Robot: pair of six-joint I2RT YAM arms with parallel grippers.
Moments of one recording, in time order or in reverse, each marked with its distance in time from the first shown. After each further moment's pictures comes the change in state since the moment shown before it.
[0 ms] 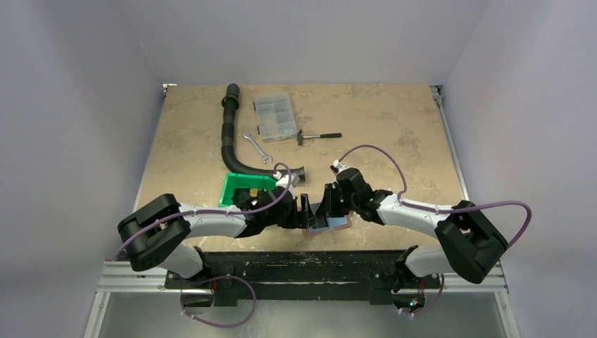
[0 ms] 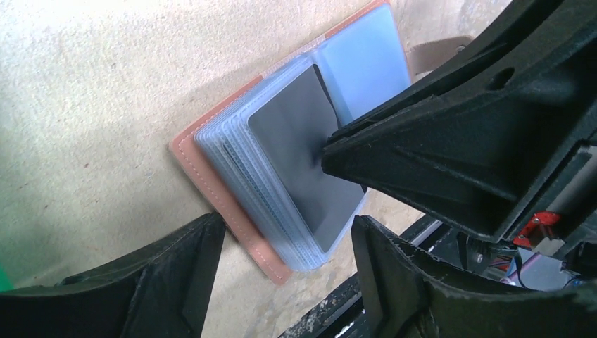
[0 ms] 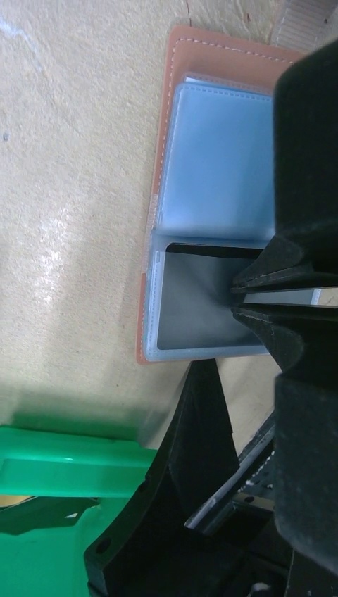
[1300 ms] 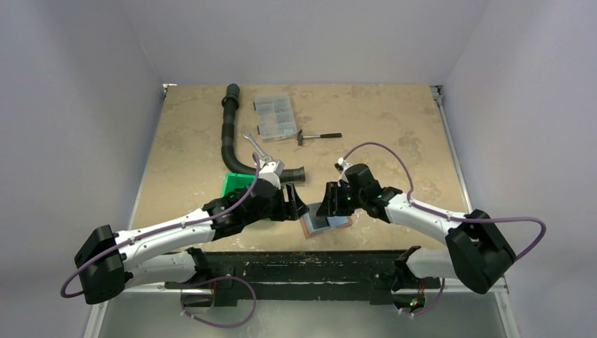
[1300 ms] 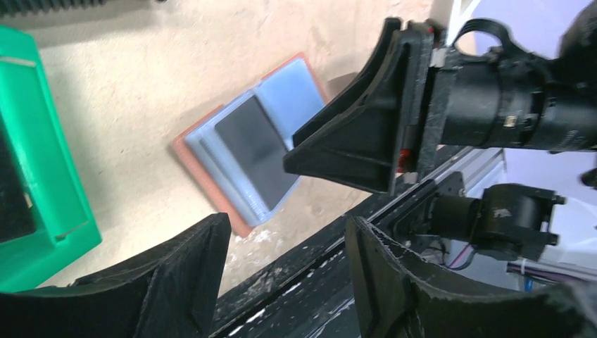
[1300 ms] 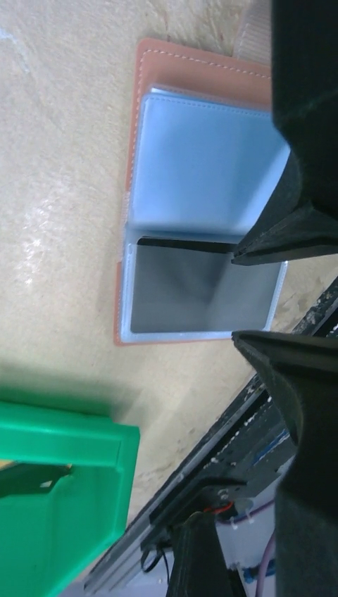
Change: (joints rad) left arm -0.001 -0.390 0.102 -0.333 -0.085 0.018; right arm -0.101 -0.093 -0.010 -0.062 -0.164 -0.053
